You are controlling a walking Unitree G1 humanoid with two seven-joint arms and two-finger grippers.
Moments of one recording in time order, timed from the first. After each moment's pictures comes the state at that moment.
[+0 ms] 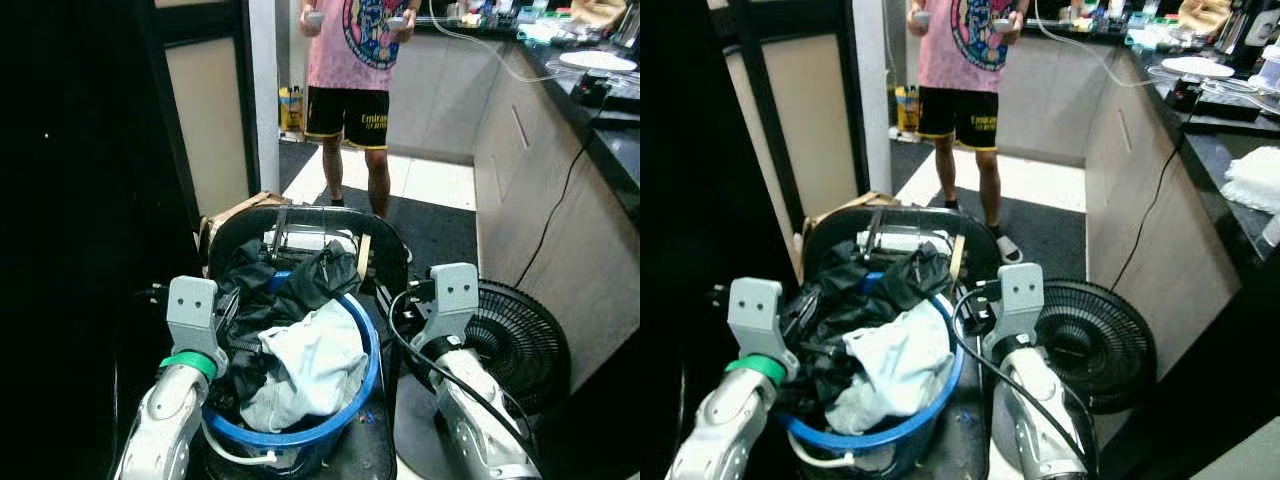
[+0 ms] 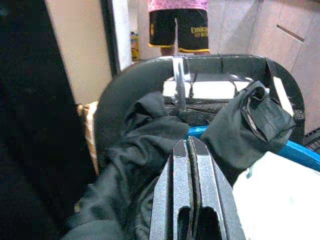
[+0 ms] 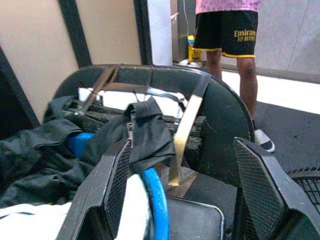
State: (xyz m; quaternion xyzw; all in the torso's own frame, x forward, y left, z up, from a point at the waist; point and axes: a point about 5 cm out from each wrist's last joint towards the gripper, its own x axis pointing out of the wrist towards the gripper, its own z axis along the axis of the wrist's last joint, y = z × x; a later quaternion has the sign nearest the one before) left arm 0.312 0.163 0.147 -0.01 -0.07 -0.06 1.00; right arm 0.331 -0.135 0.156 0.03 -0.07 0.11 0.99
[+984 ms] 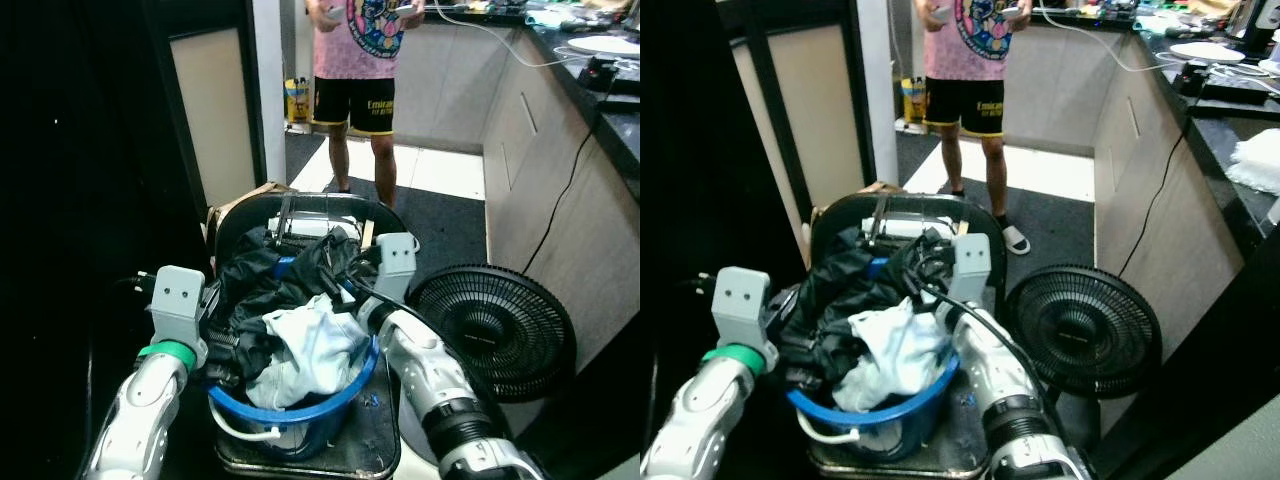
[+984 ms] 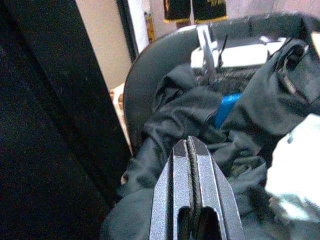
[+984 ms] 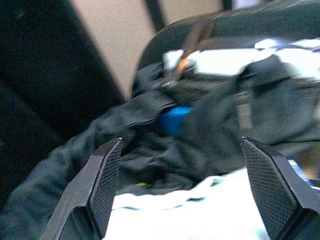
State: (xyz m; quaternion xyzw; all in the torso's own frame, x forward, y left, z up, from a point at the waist) left arm 0.318 0.189 0.161 0.06 -0.06 -0.04 1.00; right arm 0.374 -0.058 0.169 0.10 0.00 0.27 0.96
